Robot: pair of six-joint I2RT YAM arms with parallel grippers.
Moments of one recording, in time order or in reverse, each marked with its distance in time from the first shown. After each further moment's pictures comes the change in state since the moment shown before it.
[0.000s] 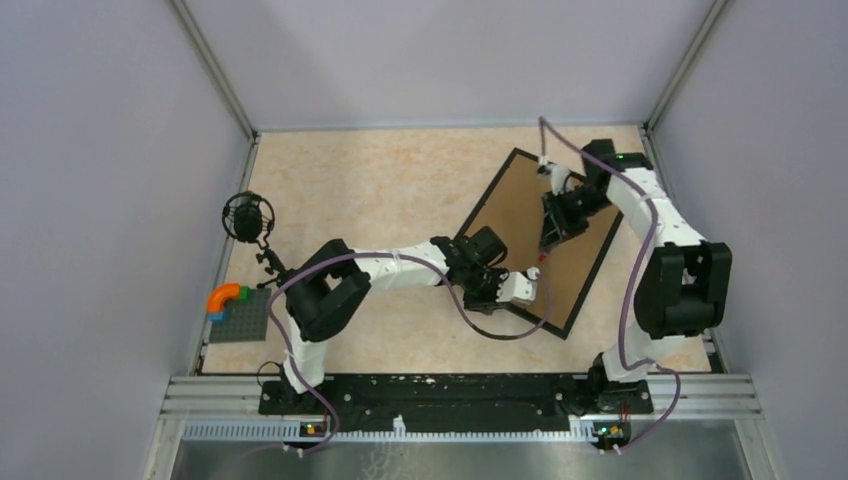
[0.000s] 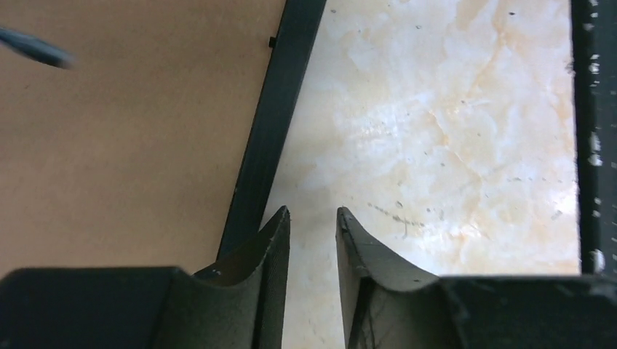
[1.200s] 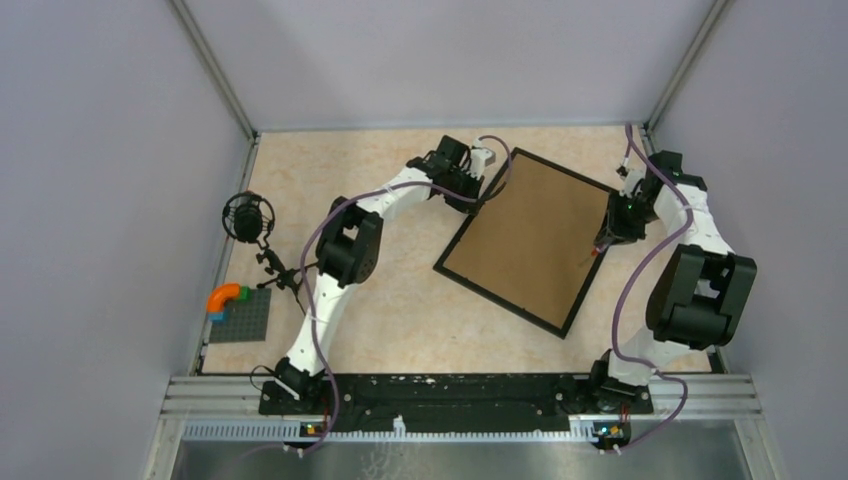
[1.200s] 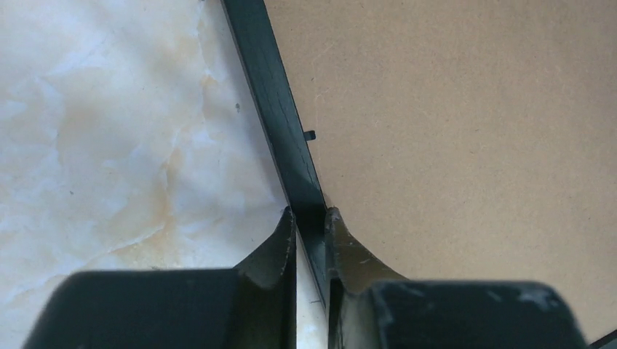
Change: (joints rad) left arm 0.427 0.463 0.735 -0.105 -0.068 -0.629; right arm -0.403 -0.043 -0.117 0.272 0.250 0.317
